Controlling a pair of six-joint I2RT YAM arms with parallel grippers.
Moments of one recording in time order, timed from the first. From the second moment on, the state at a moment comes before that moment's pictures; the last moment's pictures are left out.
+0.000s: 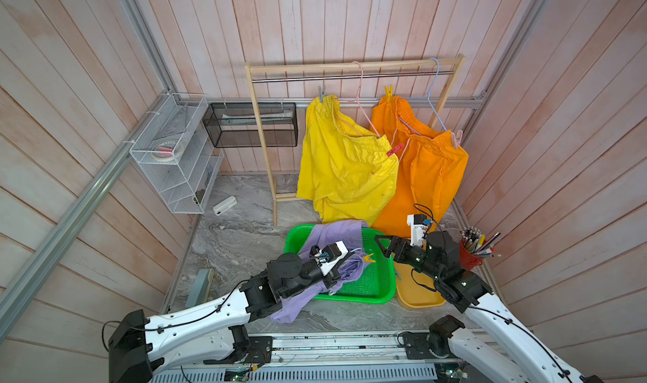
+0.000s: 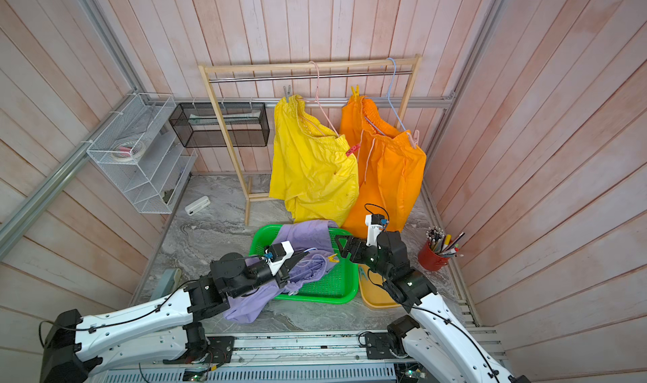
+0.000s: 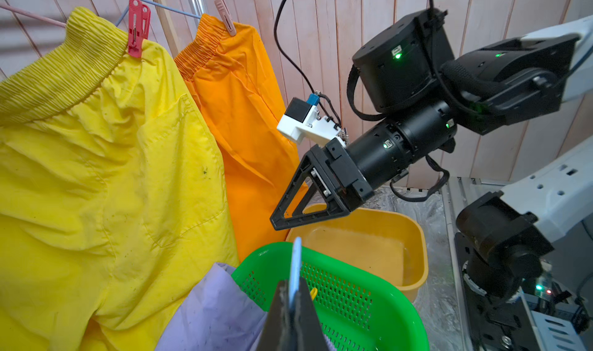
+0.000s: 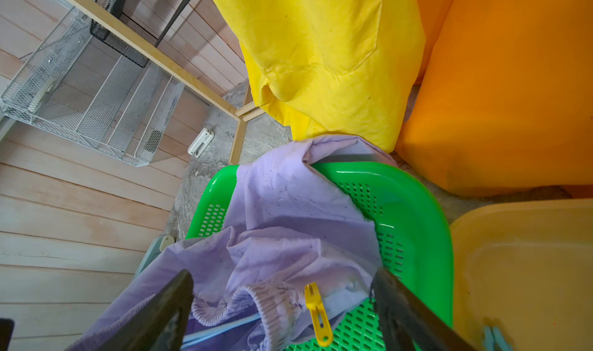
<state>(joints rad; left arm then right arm) -1.12 0.99 0.62 0.36 -0.07 0.25 0.48 0.74 0.59 -0.28 -0.20 0.72</state>
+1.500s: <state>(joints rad) -1.46 1.30 0.52 0.93 -0.56 0.83 0.44 1.01 0.56 -0.04 -0.38 1.10</state>
